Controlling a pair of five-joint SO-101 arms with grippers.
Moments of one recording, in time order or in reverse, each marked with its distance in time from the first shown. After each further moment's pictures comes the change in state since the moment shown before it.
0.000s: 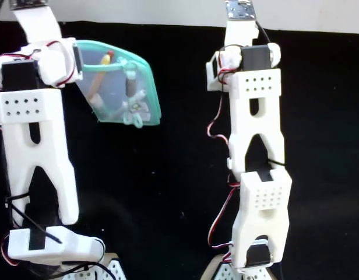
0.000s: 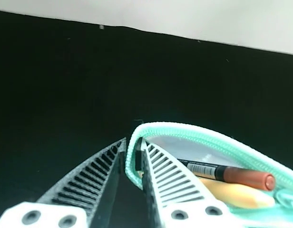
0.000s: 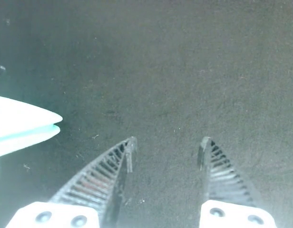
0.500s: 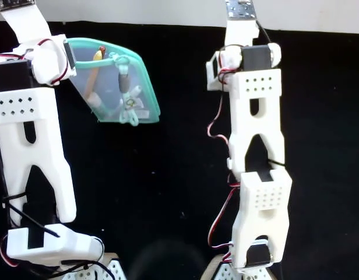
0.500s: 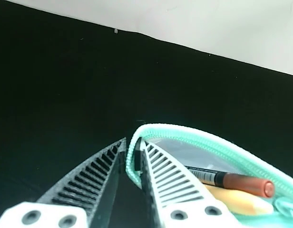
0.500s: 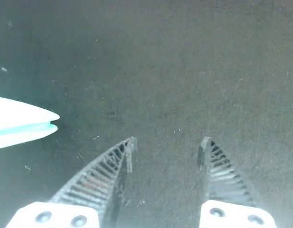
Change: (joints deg) left arm -2.9 0.0 0.0 -2.0 4.1; right arm 0.0 0.0 -0.4 0.0 0.0
